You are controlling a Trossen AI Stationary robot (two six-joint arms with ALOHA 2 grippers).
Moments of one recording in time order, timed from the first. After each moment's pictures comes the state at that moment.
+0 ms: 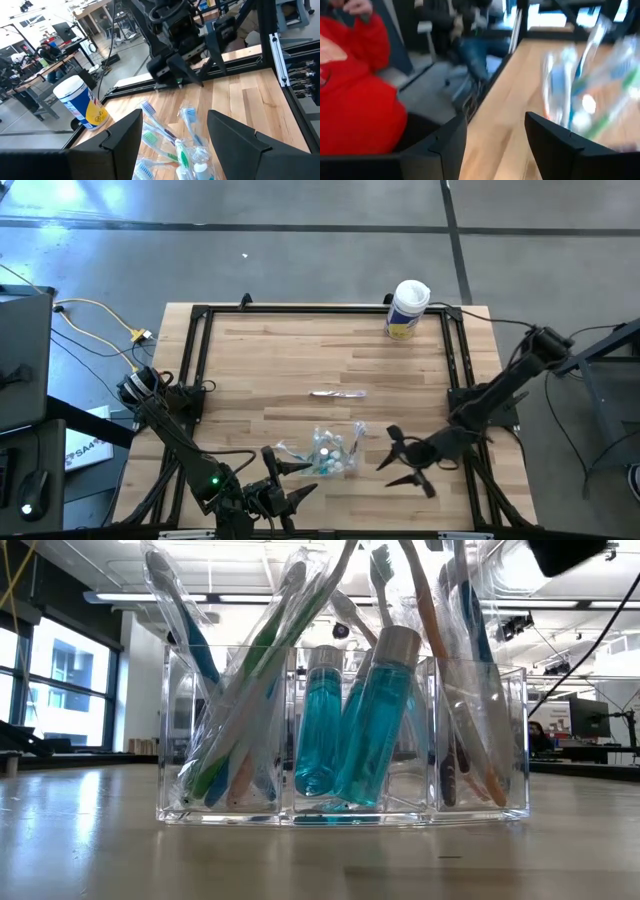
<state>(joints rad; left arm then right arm) -0.84 1.77 1.43 0.00 -1.21 -0.01 0.72 1.24 0.58 0.40 0.20 0.22</state>
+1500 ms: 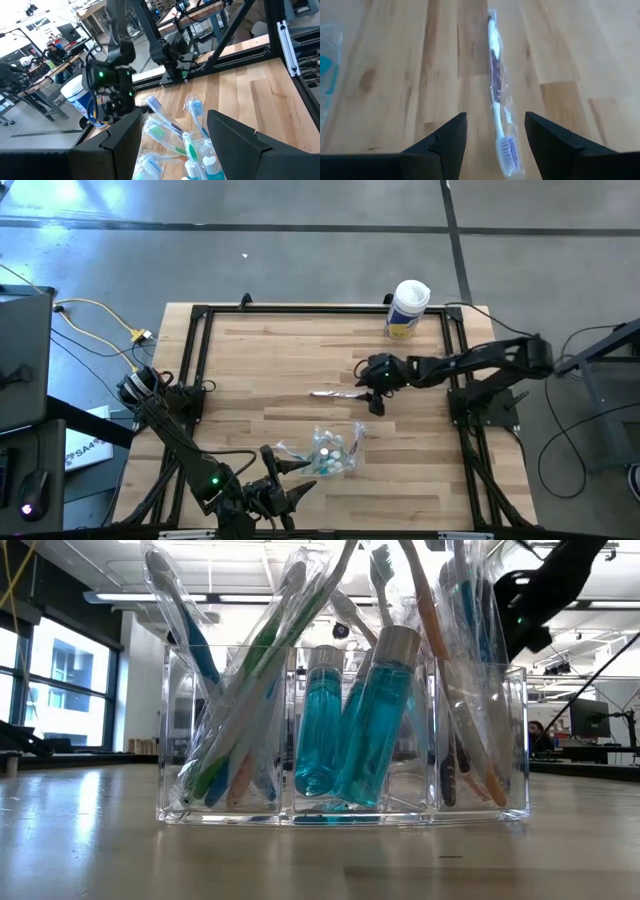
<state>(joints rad) -0.84 1.77 1.43 -0.06 -1.23 -0.01 -0.17 1.46 0.58 0.14 -0.14 0.00</state>
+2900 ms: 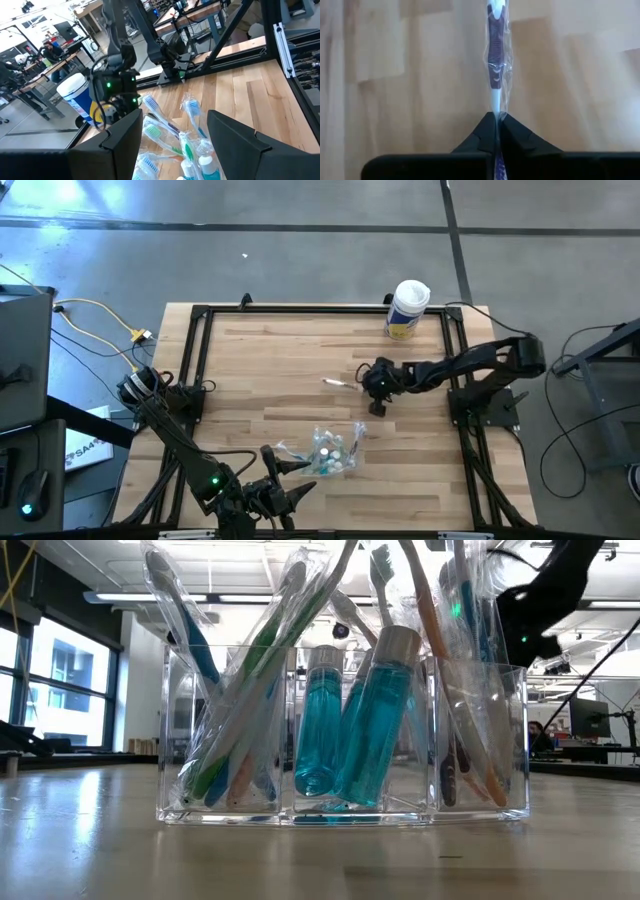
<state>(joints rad) -0.84 1.77 1.43 -0.06 -1.21 -0.03 -0.12 1.55 0.57 0.05 0.06 0.05</state>
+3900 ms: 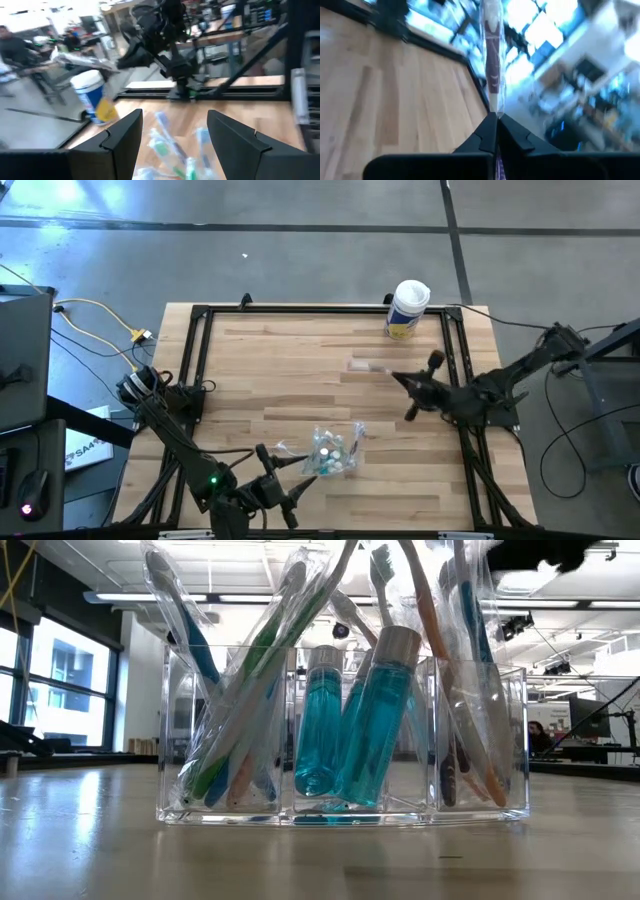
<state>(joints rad) -0.85 1.76 1.43 0.12 -1.33 -0.06 0.50 0.82 0.58 -0.06 1.00 -0.32</state>
